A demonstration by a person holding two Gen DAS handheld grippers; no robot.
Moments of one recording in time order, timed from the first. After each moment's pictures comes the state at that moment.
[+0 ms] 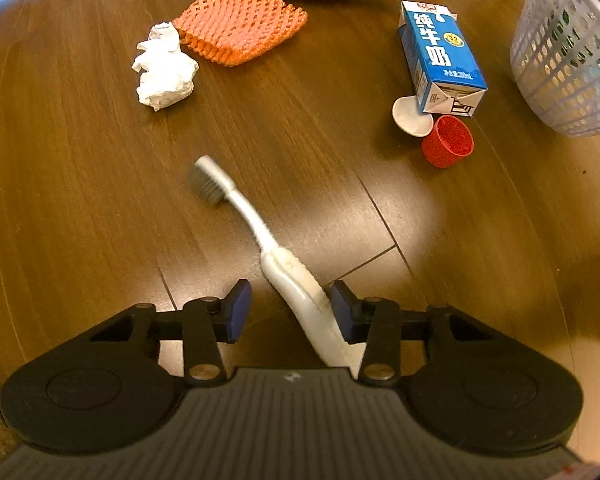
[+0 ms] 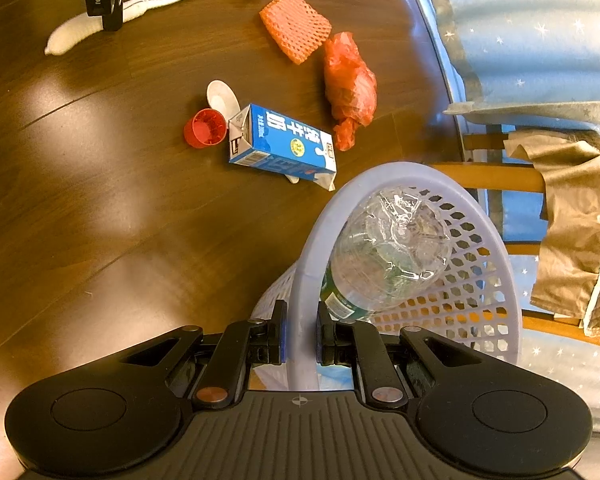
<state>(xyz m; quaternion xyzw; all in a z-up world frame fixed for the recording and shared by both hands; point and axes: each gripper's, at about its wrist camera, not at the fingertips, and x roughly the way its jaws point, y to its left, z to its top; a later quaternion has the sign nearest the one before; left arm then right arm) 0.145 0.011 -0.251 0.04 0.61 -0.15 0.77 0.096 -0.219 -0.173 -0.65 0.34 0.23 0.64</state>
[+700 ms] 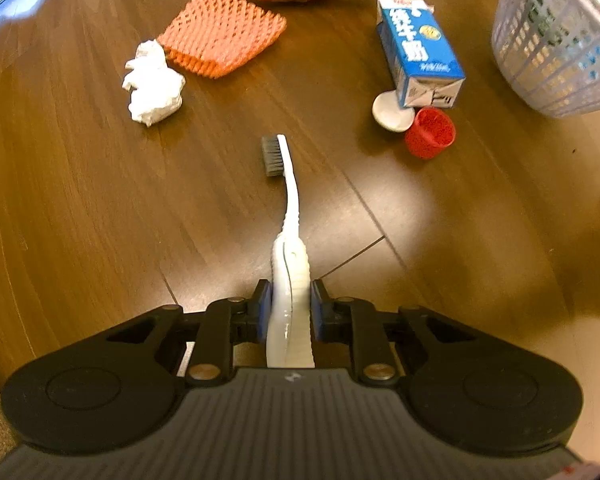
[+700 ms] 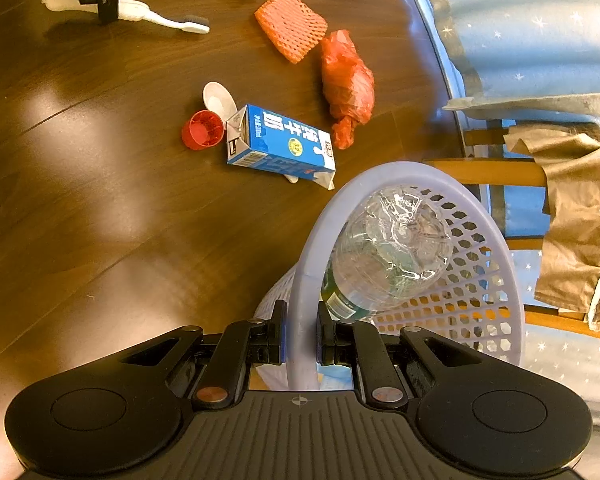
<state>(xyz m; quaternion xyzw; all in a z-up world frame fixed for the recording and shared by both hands) 0.142 0.002 -0.235 0.07 0.61 -0.17 0.77 0.096 -0.219 -0.171 -0.64 0.35 0.23 0.65</state>
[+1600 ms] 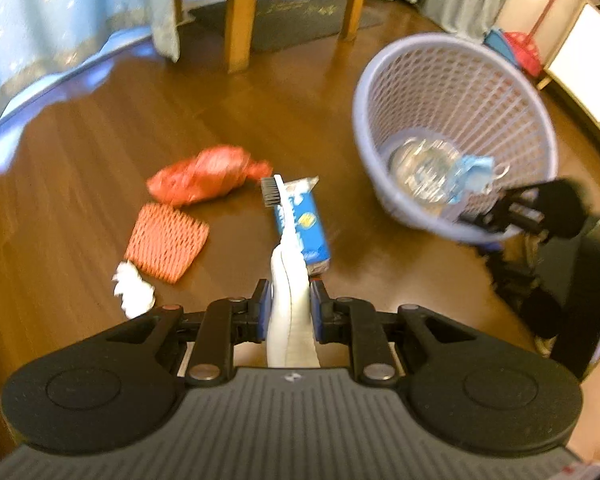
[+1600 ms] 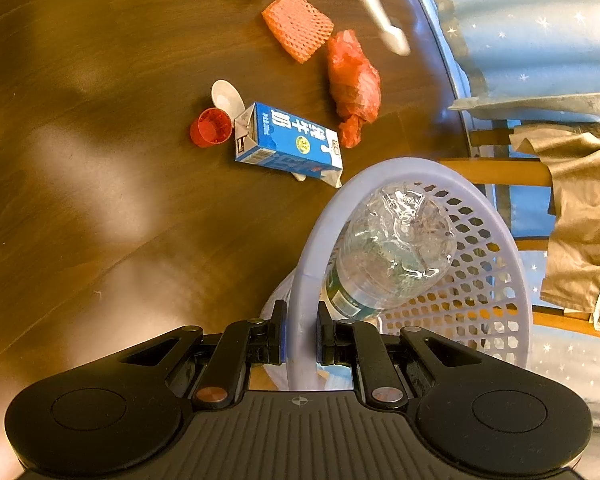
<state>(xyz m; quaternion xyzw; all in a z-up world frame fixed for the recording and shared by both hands) 0.175 -0.048 -0.059 0.07 0.50 -0.27 0.82 0.094 -0.224 -0.171 -0.64 0.35 0.24 0.64</state>
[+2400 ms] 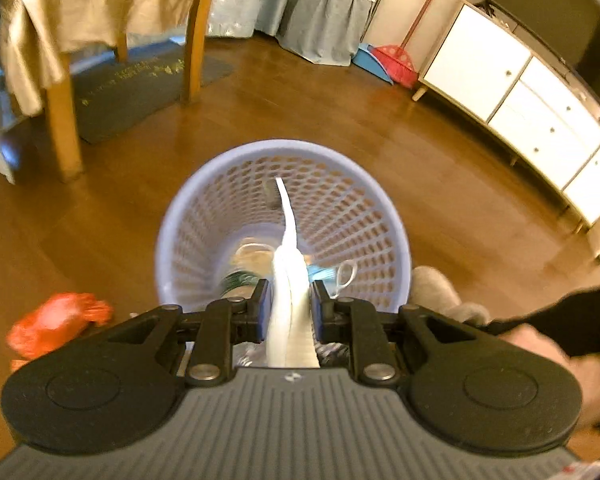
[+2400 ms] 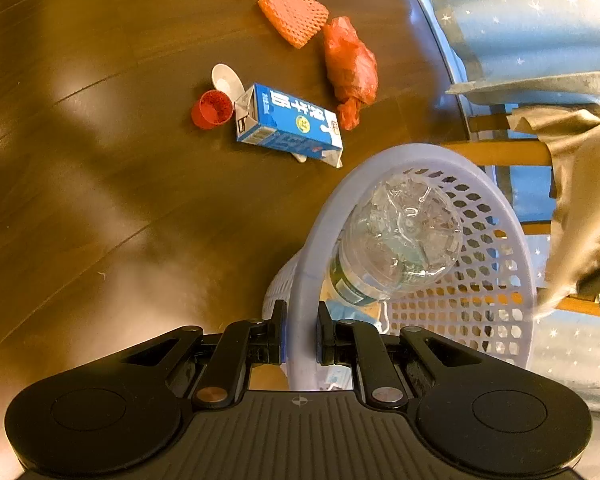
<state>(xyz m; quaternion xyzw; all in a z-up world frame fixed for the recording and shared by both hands) 0.223 -0.197 -0.006 0.05 0.44 -0.45 0.78 0.094 -0.243 -0.169 -0.62 0.36 0.23 0.65</state>
